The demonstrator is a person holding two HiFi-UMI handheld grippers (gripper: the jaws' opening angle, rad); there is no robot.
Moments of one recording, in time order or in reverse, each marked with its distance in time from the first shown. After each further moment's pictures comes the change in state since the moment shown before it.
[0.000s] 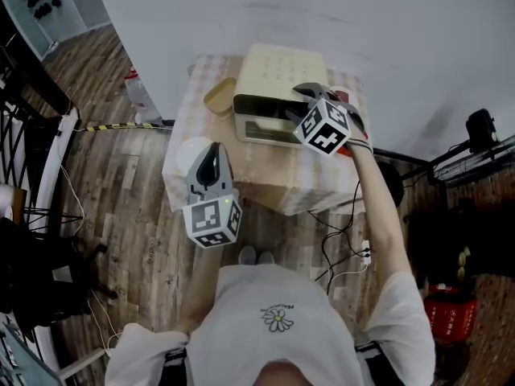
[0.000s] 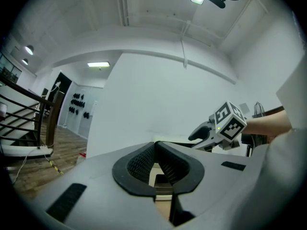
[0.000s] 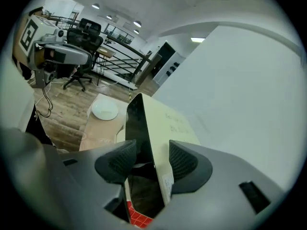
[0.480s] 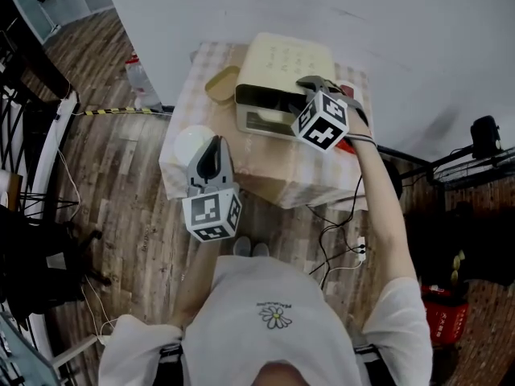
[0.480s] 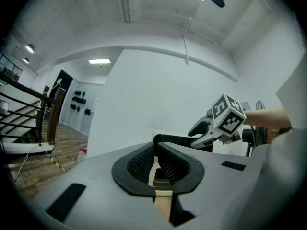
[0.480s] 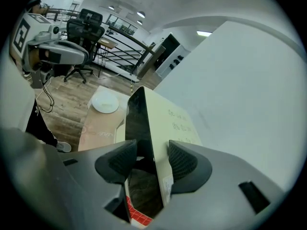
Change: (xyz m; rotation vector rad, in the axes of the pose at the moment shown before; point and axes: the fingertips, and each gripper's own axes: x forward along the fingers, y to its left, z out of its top) left arm 0.008 0.002 -0.019 -0.015 0.039 0.009; right arm 0.012 0.002 -0.003 -0.046 0.097 0.016
